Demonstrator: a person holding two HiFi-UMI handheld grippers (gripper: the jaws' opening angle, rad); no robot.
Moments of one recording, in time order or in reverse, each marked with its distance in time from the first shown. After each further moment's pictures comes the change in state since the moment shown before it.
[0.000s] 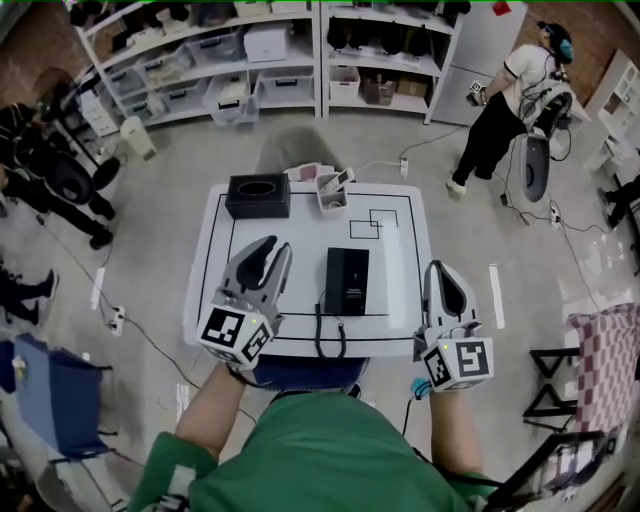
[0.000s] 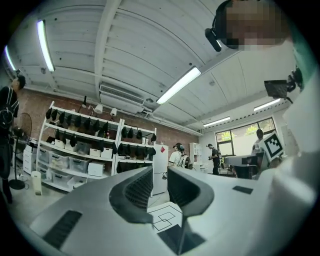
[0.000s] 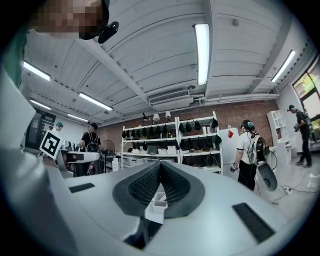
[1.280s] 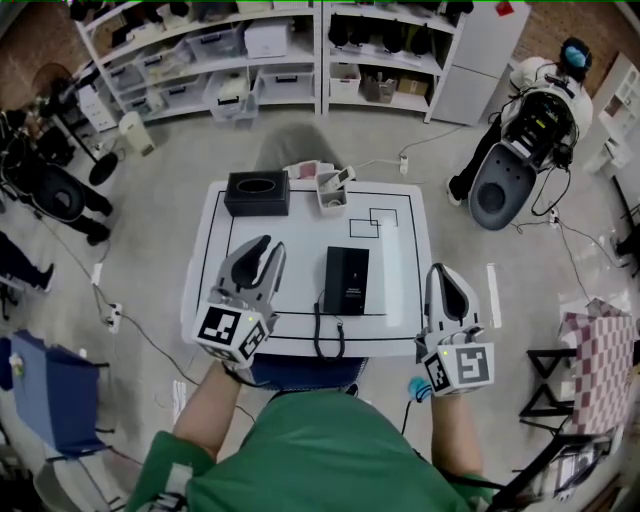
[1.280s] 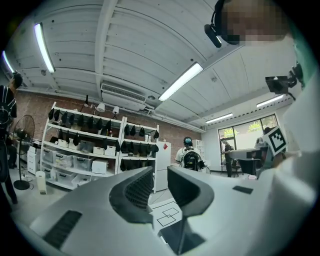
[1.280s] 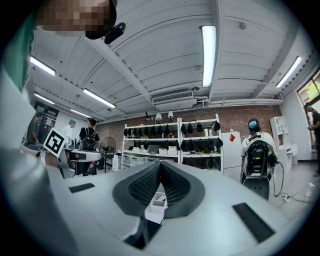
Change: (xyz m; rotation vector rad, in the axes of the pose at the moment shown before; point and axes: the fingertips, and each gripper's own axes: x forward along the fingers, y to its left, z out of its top) left arm -0.003 0.016 -0.012 0.010 0.034 0.035; right arm -0.001 0.006 0.002 -0.057 0.003 0.014
